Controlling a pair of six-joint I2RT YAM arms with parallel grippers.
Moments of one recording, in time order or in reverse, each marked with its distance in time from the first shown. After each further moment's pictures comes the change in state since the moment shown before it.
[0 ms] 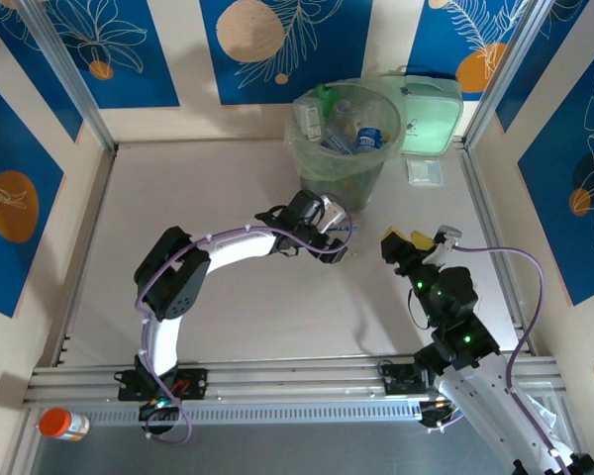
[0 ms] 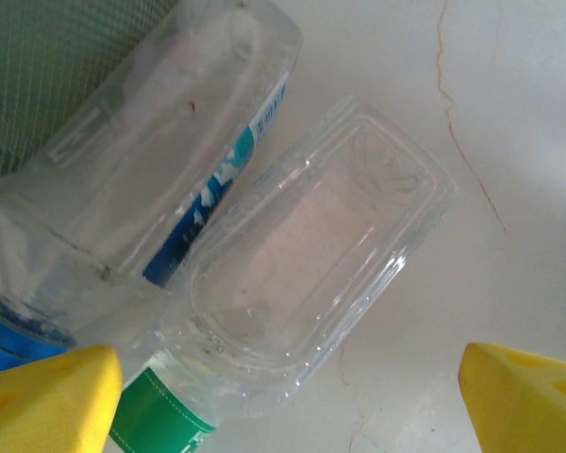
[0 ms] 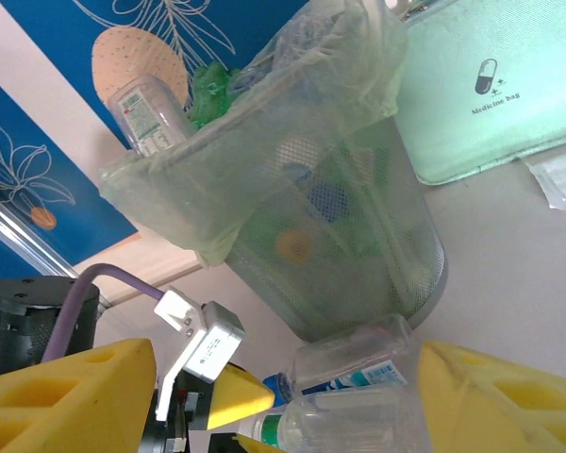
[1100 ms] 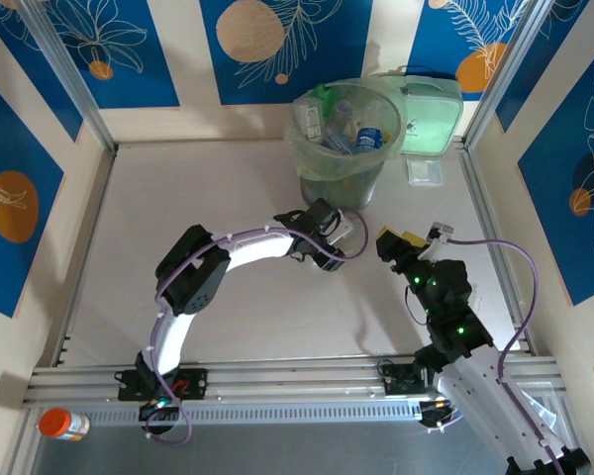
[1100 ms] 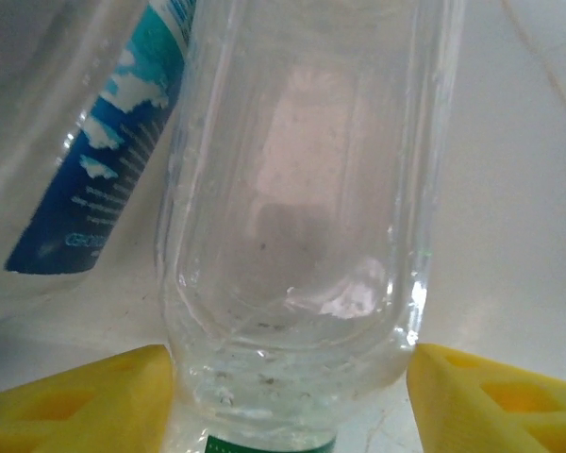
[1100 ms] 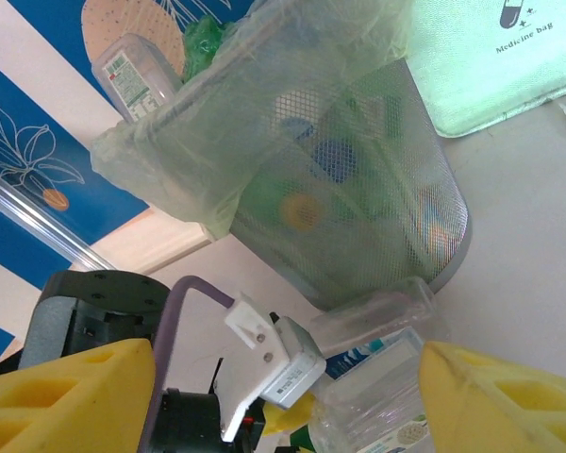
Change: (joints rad) left arm -0.056 0.127 0.119 -0.171 -0.092 0.093; right arm -0.069 0.085 -0.019 0.048 -0.133 0.069
